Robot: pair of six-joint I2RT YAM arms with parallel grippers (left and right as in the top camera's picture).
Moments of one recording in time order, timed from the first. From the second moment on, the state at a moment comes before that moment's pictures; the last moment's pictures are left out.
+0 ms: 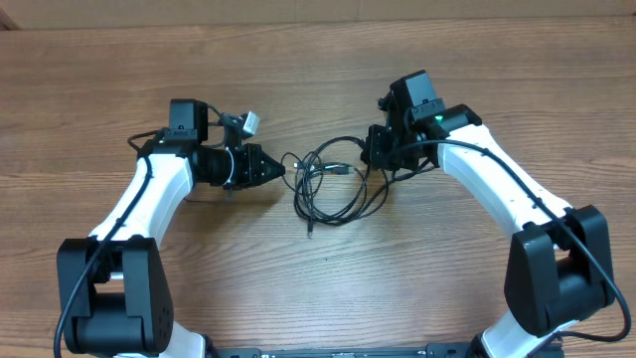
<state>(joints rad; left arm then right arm) -0.02 1.71 1.09 -0.62 0.89 -0.13 0.35 1.81 1.34 -0.72 -0.35 0.47</state>
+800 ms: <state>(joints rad) 0.28 1.36 1.25 -0.47 1.16 -0.20 0.35 1.81 1.34 -0.78 -0.23 0.51</state>
